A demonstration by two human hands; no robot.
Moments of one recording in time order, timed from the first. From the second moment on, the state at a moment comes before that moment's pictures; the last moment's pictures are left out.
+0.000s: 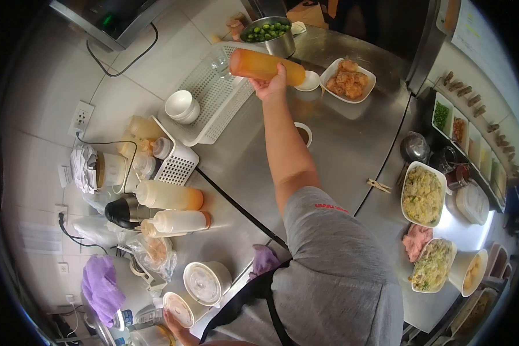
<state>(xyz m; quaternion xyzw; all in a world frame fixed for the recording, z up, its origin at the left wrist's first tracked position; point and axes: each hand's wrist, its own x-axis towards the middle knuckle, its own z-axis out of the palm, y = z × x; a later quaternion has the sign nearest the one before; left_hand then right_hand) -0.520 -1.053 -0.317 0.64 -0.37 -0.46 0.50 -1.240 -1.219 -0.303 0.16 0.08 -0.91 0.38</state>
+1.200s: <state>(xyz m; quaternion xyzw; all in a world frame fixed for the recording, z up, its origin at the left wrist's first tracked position) -0.522 -1.051 -0.320 0.67 -0.36 -0.42 0.50 -1.271 -1.245 -0.300 0.18 -0.05 -0.94 0.29</state>
